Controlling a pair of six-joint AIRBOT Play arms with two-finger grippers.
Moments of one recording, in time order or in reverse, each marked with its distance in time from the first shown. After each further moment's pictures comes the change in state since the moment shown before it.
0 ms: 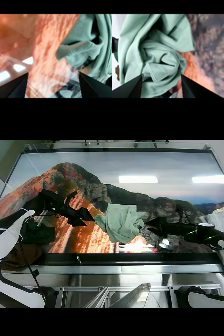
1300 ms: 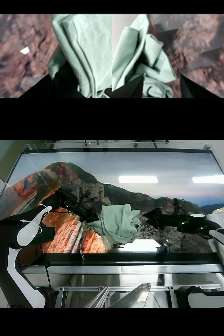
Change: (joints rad) left arm -0.111 -0.227 0.223 -0.056 0.114 0.031; right arm 0.143 -0.146 0.196 -0.017 -0.227 0.177
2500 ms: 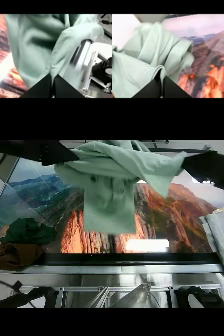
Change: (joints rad) left arm 0.066 0.653 0.450 -0.125 0.238 0.113; right arm -0.003 0.766 0.368 -0.336 0.134 0.220
